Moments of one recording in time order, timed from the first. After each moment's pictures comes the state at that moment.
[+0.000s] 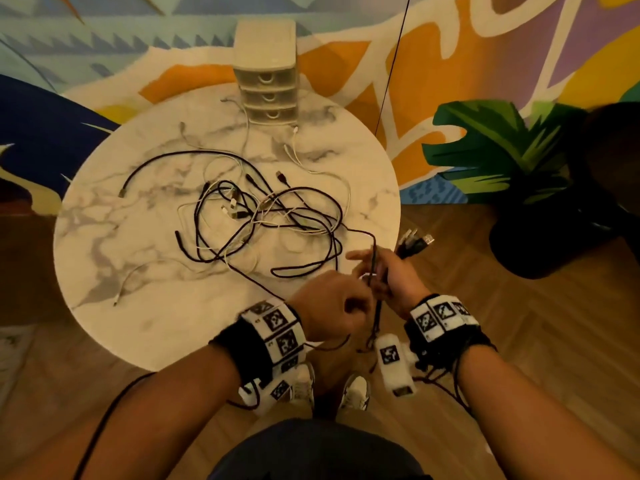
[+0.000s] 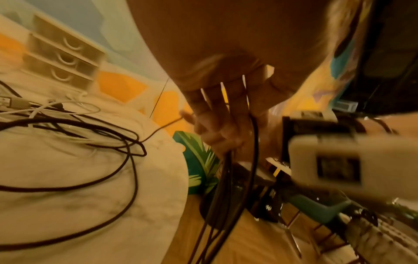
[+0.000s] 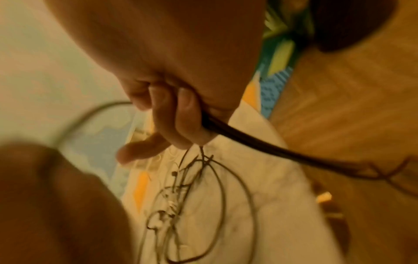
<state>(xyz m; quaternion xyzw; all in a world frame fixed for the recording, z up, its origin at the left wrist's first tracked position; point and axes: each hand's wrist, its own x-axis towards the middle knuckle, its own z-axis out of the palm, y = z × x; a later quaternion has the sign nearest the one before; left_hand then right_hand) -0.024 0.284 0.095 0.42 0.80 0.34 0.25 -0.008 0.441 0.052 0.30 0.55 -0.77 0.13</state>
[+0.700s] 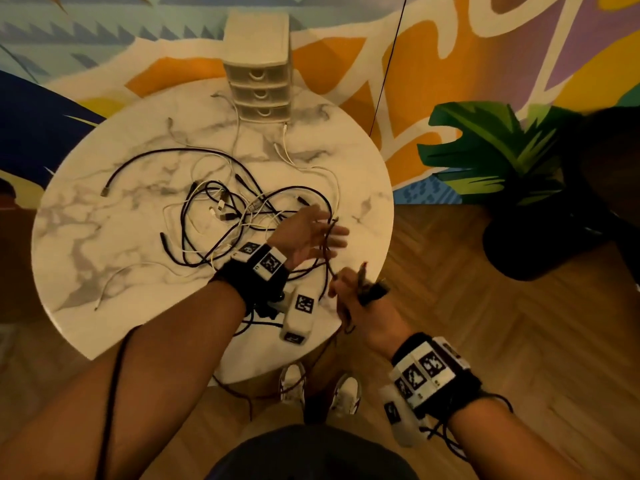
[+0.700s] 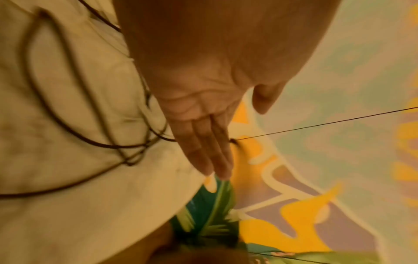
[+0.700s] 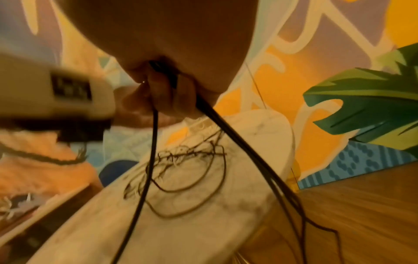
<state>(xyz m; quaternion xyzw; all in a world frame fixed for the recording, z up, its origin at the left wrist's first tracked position) -0.122 0.308 0.076 -0.09 0.57 0.70 0.41 0.023 0.415 0.069 0.12 0.72 -0.67 0.10</state>
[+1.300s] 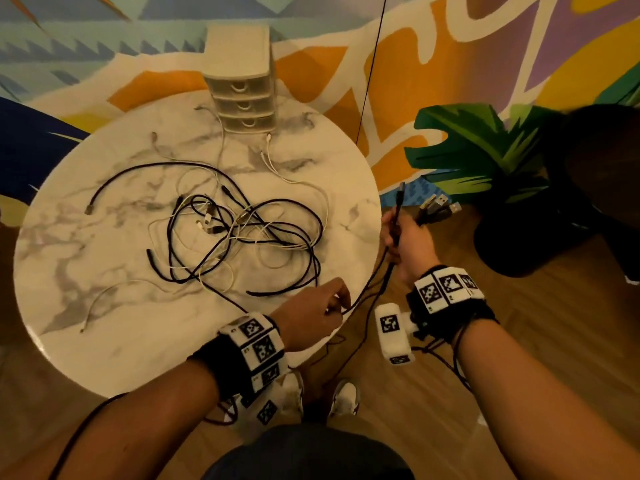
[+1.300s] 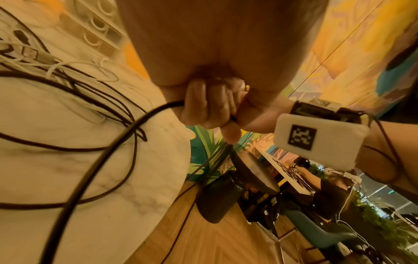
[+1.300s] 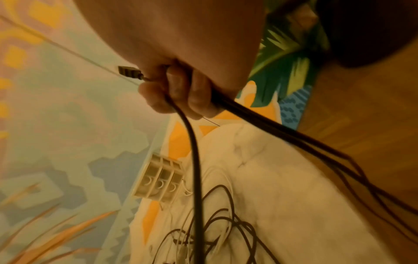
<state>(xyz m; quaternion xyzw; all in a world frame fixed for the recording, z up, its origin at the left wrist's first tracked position) -0.041 0.303 0.079 0.29 0.80 0.35 0.39 -0.058 0.495 0.082 0.37 0.54 -0.75 -0.05</state>
